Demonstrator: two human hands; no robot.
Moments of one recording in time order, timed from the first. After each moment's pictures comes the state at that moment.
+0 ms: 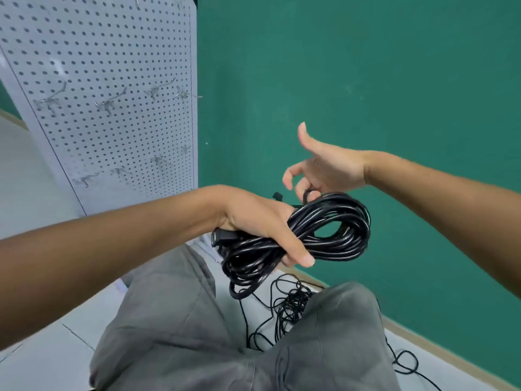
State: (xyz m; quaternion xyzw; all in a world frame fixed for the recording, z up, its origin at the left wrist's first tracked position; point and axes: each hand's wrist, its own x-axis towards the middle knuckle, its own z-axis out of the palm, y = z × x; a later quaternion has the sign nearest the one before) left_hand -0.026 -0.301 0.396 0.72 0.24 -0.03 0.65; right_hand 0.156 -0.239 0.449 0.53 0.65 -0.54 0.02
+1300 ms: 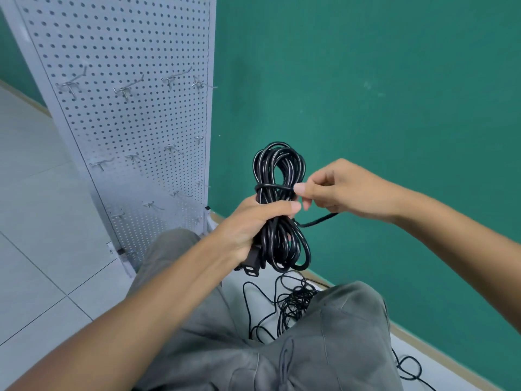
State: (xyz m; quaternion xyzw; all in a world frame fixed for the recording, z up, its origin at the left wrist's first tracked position) left_hand -0.022 -0.323 0.334 0.40 0.36 0.45 0.71; right_hand 0.153 -0.301 0.432 0.50 0.78 -0.34 -0.13
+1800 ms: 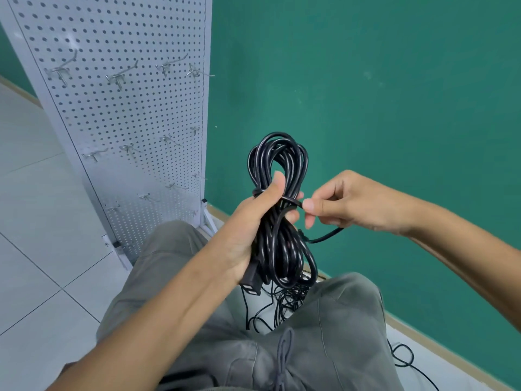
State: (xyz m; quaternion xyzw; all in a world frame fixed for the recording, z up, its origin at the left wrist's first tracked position) left_hand -0.022 -0.356 0.339 0.32 0.24 0.47 0.79; right_hand 0.164 -0.326 0.423 0.47 0.76 -0.43 -0.11
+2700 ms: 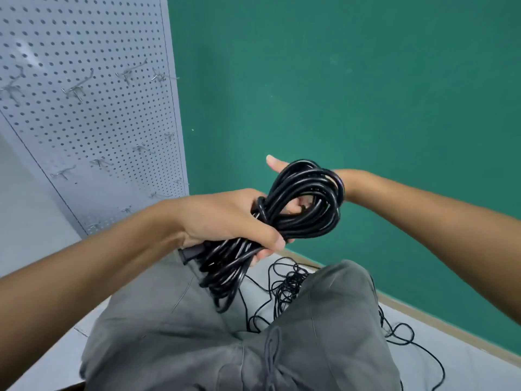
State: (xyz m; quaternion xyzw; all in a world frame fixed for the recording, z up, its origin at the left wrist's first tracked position) left_hand -0.038 -0.338 0.387 0.70 0.28 0.12 0.64; right_hand 0.166 -0.283 0.411 0.53 0.71 -0.47 0.01
